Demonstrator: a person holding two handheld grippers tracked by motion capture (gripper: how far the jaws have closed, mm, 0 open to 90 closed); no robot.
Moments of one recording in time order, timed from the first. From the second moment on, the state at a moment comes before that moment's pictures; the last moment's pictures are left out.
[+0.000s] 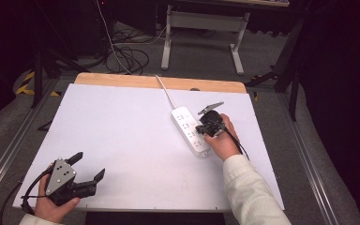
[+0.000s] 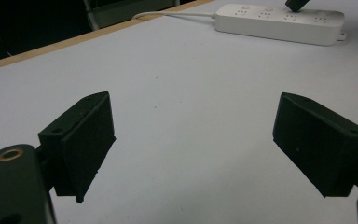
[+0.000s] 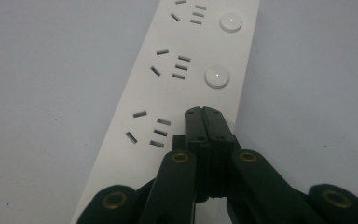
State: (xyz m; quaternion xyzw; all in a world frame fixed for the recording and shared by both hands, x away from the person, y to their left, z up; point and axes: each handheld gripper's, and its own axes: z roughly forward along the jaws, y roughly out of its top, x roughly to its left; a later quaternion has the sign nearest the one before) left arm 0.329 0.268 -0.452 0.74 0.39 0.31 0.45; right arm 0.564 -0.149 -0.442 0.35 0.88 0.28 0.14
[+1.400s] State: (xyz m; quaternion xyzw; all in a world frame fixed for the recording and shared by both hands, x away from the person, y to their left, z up) left arm 0.329 0.268 -0.452 0.74 0.39 0.31 0.45; right arm 0.558 -0.145 -0.443 0.34 0.88 0.30 0.17
